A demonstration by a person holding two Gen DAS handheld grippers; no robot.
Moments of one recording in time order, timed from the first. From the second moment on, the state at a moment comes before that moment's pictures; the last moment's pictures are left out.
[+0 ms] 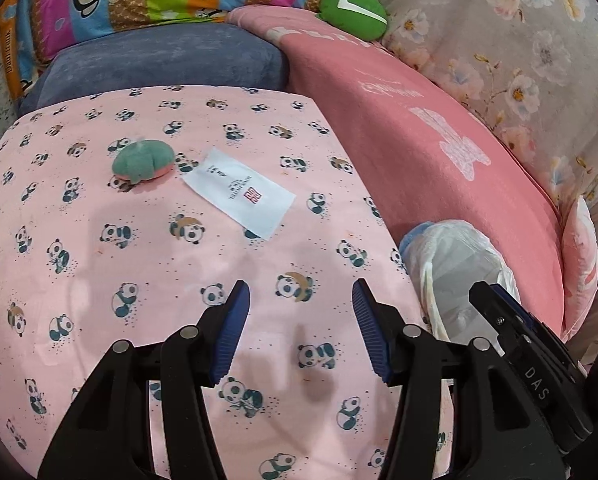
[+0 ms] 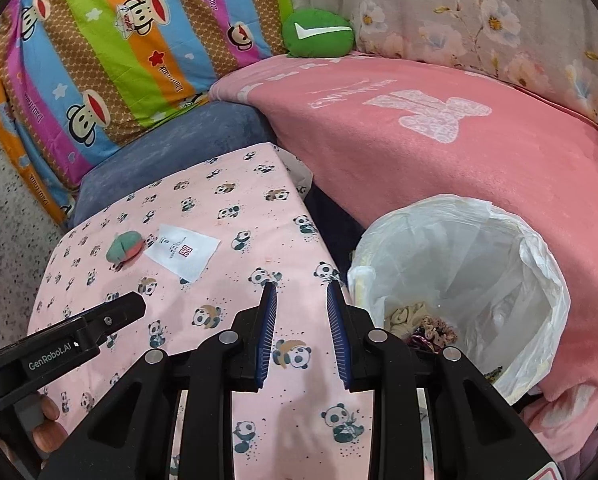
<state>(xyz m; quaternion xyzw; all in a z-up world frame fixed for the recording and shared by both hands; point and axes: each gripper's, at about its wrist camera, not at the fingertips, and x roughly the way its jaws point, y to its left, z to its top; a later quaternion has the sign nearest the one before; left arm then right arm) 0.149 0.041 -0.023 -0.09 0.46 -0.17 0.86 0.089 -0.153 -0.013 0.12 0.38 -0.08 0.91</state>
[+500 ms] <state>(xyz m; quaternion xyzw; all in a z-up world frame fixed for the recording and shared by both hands) 0.172 0.142 -0.037 -0.12 0.46 -0.06 0.88 0.123 -0.087 -0.021 0.08 0.41 -0.03 0.91</state>
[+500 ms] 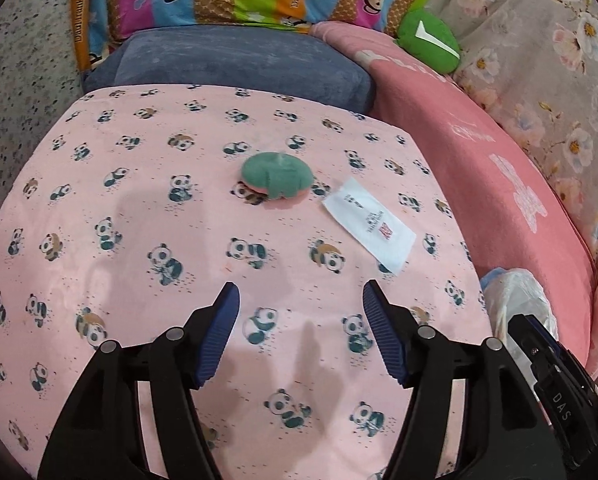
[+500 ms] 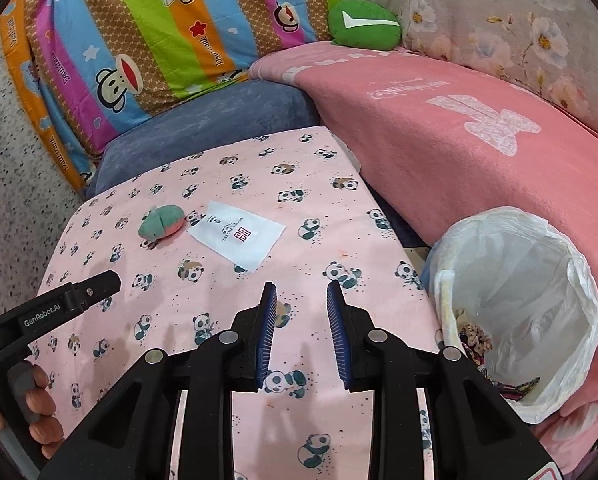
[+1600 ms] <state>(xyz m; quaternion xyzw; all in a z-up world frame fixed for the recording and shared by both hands) 0.318 0.152 -0.101 -0.17 0.49 -0.06 0.86 0.279 -0.026 -0.107 0.08 0.45 0.01 0.89</state>
